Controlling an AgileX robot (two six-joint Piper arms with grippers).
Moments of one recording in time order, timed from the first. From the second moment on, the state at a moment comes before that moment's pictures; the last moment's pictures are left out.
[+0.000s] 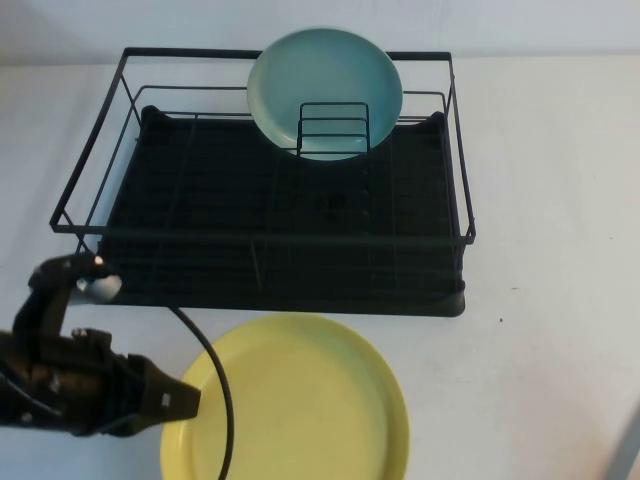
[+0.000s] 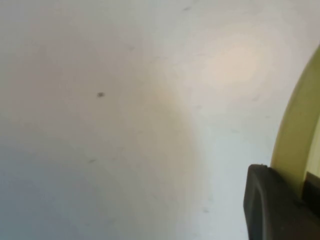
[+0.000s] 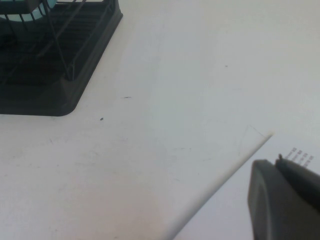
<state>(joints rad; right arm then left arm) 0.07 -0.01 0.03 0.14 0.36 -0.07 -0.08 1.20 -0.64 -0.89 0.95 0.86</state>
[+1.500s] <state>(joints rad) 0.07 -0.01 0.03 0.14 0.36 -0.07 -0.08 0.92 -0.84 -0.72 0.91 1.00</state>
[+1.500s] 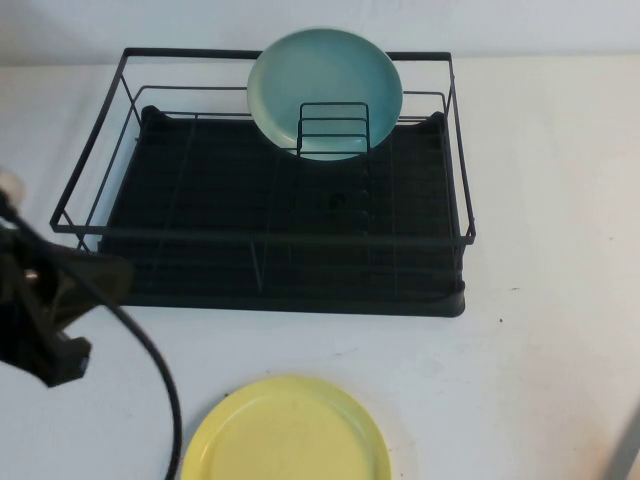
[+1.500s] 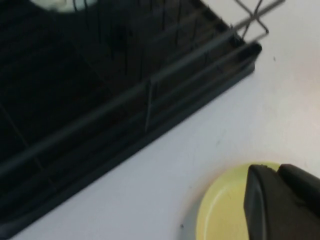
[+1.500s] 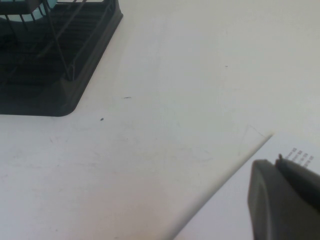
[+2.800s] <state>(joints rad) 0.07 -0.01 0.03 0.16 0.36 -0.07 -0.08 -0.01 -0.15 -0.13 0.31 0.08</state>
